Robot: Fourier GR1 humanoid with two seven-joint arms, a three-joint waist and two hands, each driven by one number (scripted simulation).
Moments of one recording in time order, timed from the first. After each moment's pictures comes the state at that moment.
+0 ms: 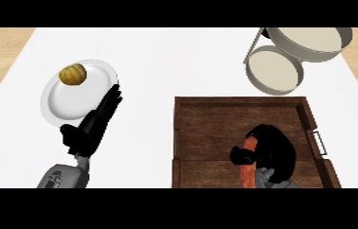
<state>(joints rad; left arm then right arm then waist) -0.12 0.21 -0.17 -1.35 0.13 -0.01 -0.09 -0.04 -0.01 0.32 -1.70 1.06 0.05 1.21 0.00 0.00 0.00</state>
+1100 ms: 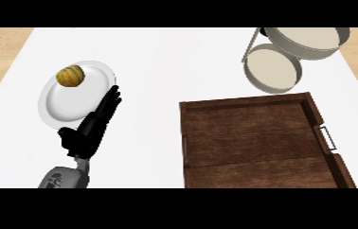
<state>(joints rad) -0.10 0.20 -0.16 -1.36 0.13 -0.01 -0.11 -0.21 -0.73 -0.36 -1.49 0.33 0.29 0.07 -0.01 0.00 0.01</state>
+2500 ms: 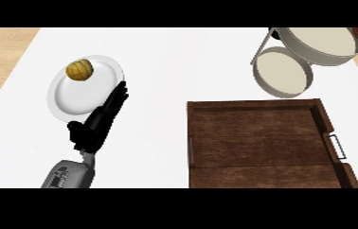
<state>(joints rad) -0.15 0.17 -0.16 -1.36 0.09 -0.04 -0.08 -1.17 -0.72 -0.18 -0.57 0.42 0.39 0.00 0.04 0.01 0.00</state>
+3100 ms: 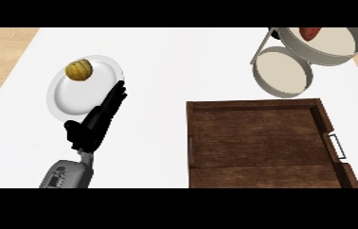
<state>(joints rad) -0.15 0.17 -0.14 -1.36 0.08 -0.06 -0.08 -1.29 -0.56 -0.19 -0.36 0.45 0.30 -0.03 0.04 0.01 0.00</state>
